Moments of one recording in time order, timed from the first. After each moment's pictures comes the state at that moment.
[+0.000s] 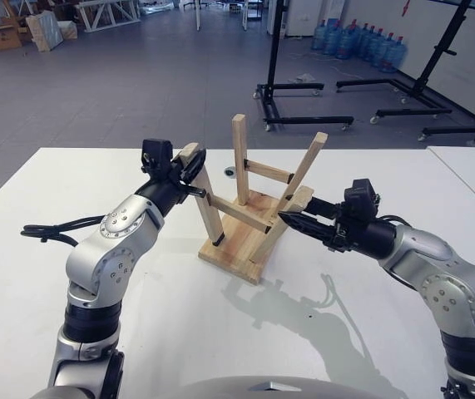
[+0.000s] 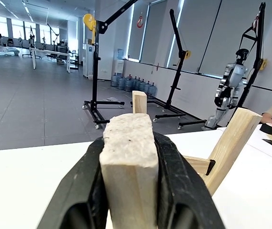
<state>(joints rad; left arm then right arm) -0.34 0.29 0.00 -0.49 -0.62 0.75 0.00 -0.11 -0.61 -0.11 -0.49 0.86 0.66 0.75</state>
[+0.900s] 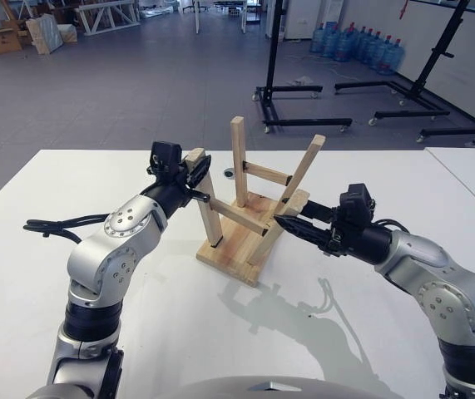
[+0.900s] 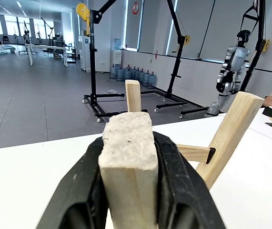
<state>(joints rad) -0.36 0.30 -0.03 -0.50 -0.59 0.83 0.00 -0.08 -0.60 -0.09 -0.53 0.86 0.65 0.71</state>
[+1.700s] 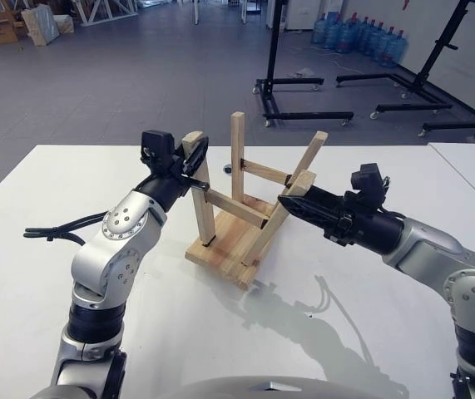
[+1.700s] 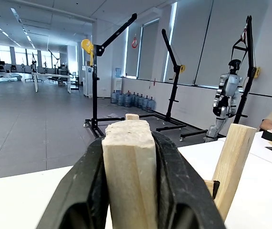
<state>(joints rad) -0.33 0.30 -0.07 -0.50 -0.49 0.64 -0.02 -0.15 -0.67 -0.17 -0.57 1.30 0.84 0.43</state>
